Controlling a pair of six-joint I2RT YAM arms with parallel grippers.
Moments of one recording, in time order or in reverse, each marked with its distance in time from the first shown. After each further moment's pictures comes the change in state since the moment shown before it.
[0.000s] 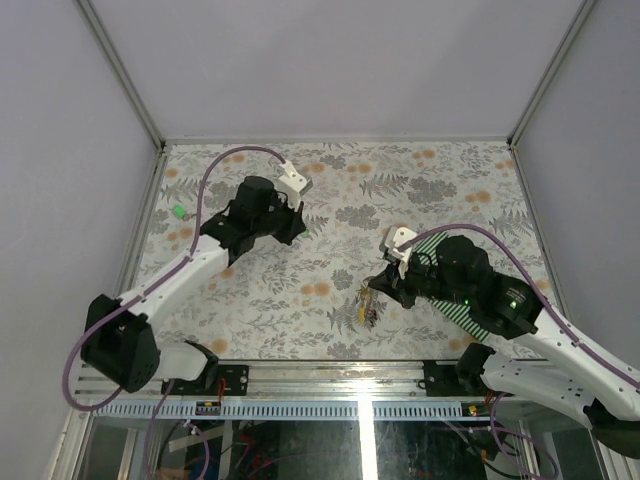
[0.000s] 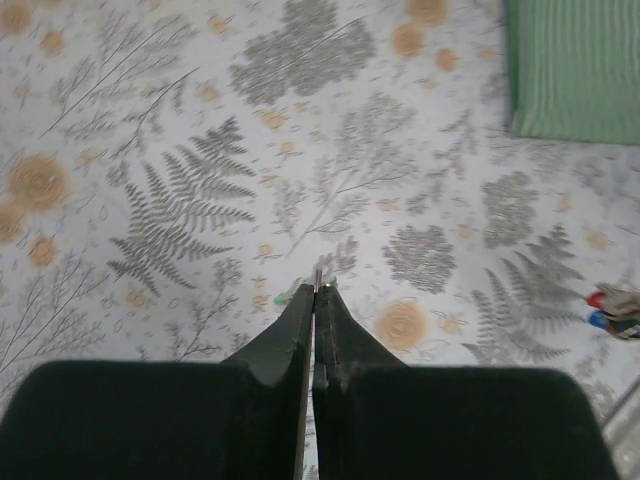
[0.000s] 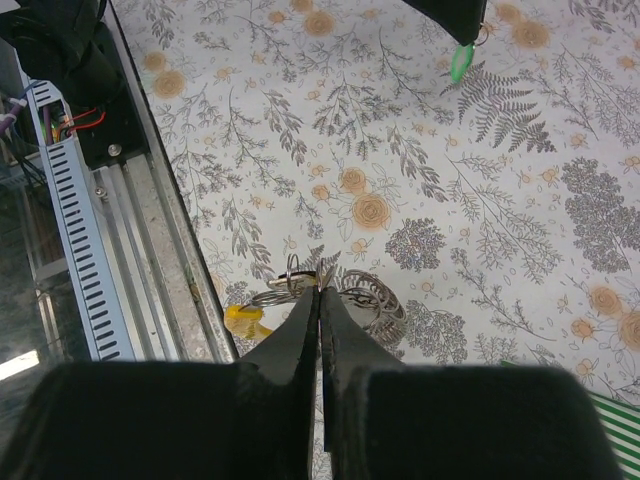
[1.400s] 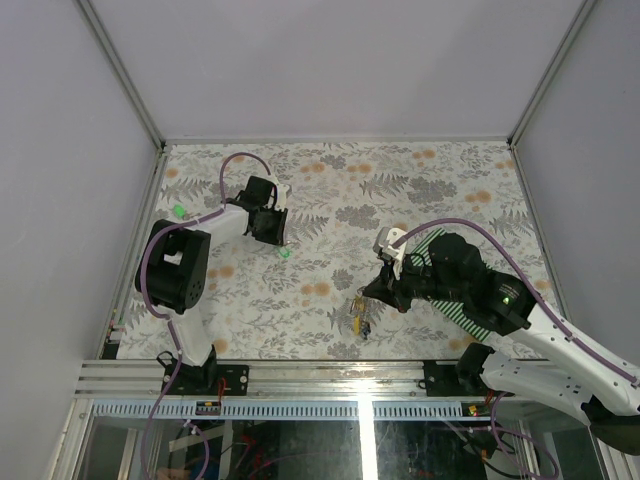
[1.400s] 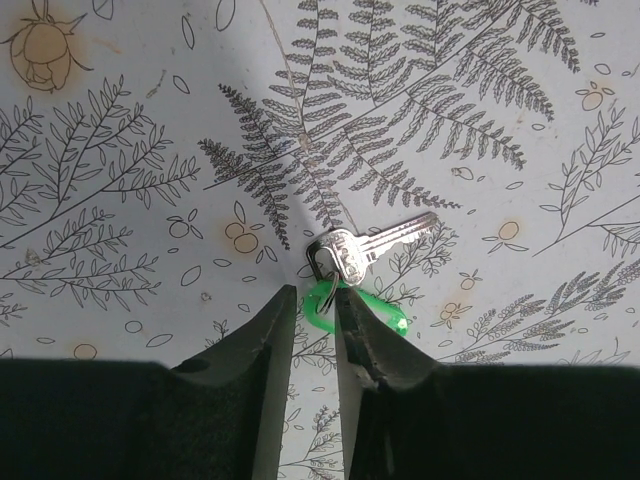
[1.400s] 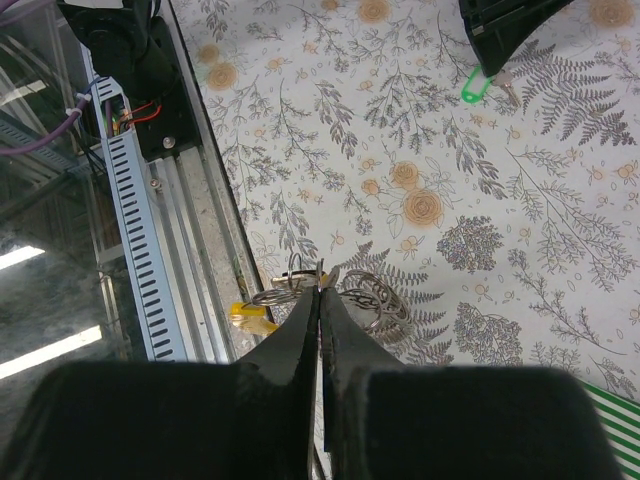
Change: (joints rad) left arm 0.193 0.467 0.090 -0.063 -0.066 -0.076; right arm 0.000 0.037 0.003 -0.002 -0.099 0.061
